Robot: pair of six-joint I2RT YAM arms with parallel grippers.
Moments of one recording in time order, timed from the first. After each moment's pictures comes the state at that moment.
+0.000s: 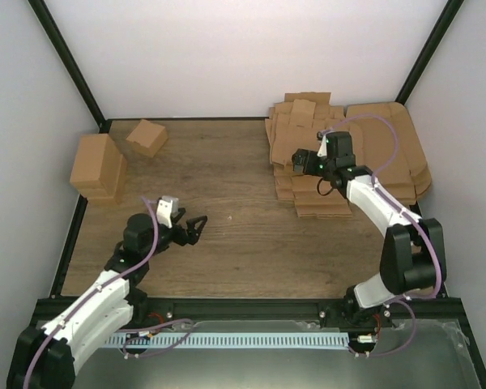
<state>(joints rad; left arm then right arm) -0.37 0.70 0.21 0.21 0.30 -0.34 0.21 1.47 1.04 -0.22 -0.14 0.36</state>
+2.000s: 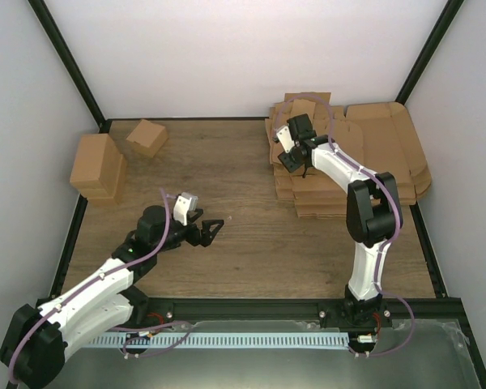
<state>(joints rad) -0.57 0.85 0.35 0.12 0.31 -0.36 0.34 1.95 1.55 -0.55 0.09 -0.39</state>
